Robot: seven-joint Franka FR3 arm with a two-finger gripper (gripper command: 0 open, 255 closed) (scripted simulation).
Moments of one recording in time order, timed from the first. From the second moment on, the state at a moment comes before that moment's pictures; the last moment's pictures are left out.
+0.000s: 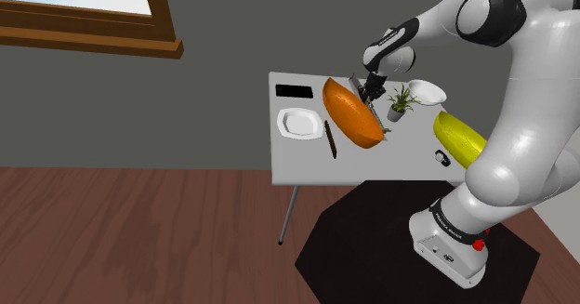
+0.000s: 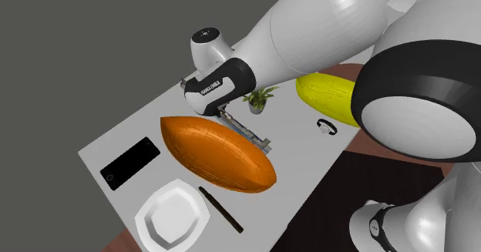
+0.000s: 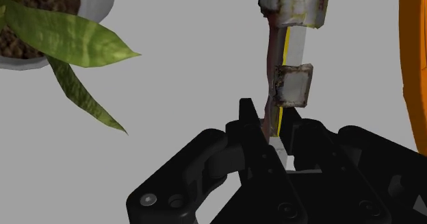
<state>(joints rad) -0.34 0.57 -0.18 -1.94 0.14 2.48 -0.05</state>
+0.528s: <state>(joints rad) -0.33 0.51 -0.19 -1.95 0.13 2.43 -0.04</state>
